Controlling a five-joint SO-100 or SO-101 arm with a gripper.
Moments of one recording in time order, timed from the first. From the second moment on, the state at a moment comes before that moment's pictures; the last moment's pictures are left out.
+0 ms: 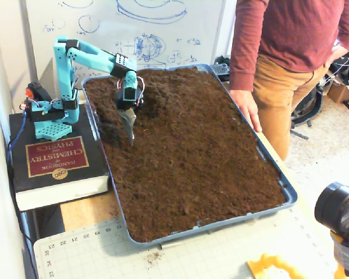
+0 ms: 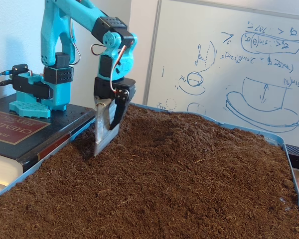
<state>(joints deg) 15.8 91.8 118.0 63.6 -23.3</state>
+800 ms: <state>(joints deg) 6.8 54.7 87.0 65.0 -23.1</state>
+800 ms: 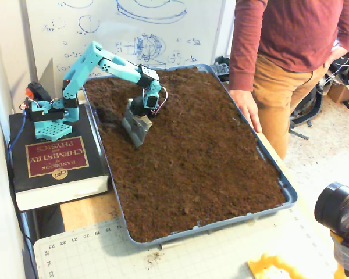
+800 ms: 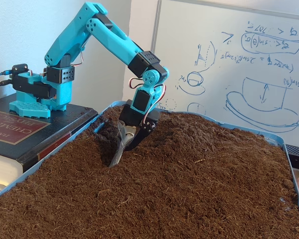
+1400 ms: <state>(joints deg) 5.1 64.2 87.0 64.7 -23.1</state>
